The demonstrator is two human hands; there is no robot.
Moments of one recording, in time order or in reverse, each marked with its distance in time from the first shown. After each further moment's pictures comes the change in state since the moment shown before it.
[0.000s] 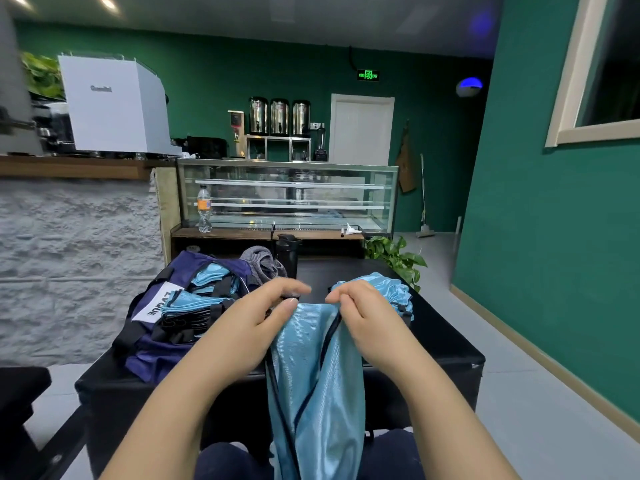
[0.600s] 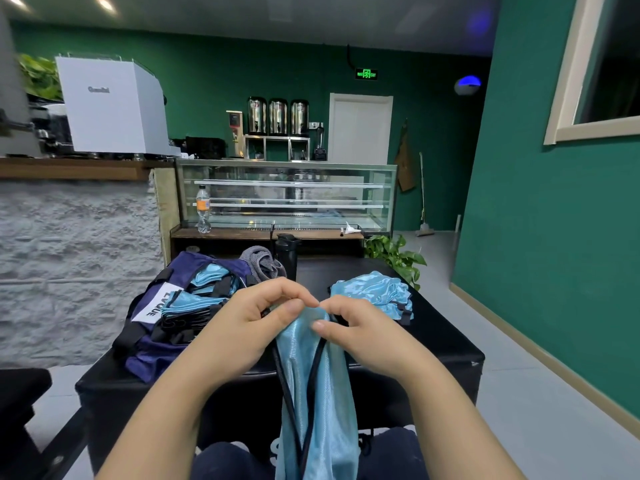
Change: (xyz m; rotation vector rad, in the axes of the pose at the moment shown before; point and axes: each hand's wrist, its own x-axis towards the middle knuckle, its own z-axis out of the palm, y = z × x) left_hand -0.002 0.012 -0.003 -0.283 -0.048 0.109; right_hand -0.007 -0.008 -0.005 0.085 -0.260 -0.039
